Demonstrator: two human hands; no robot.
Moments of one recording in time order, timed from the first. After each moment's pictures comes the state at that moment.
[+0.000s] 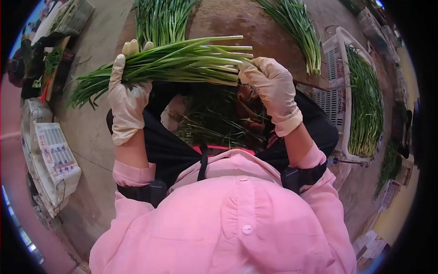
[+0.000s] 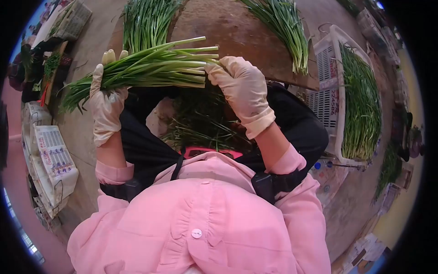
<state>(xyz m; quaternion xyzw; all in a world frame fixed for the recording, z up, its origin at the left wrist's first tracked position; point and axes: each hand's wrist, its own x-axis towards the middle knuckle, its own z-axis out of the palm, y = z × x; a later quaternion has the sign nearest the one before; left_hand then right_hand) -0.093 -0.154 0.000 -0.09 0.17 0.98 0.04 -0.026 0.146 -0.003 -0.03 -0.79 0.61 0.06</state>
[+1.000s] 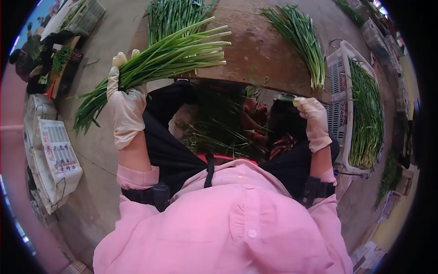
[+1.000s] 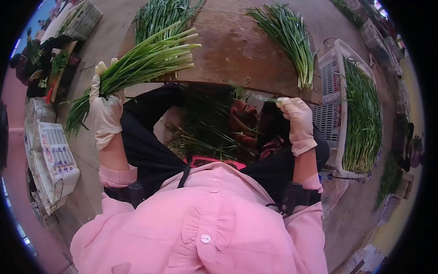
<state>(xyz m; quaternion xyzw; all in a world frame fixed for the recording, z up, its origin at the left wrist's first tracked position) -0.101 -0.169 0.010 -0.12 0.18 0.97 -0.10 0.015 0.285 -0.062 -0.26 -0.75 0.61 0.00</state>
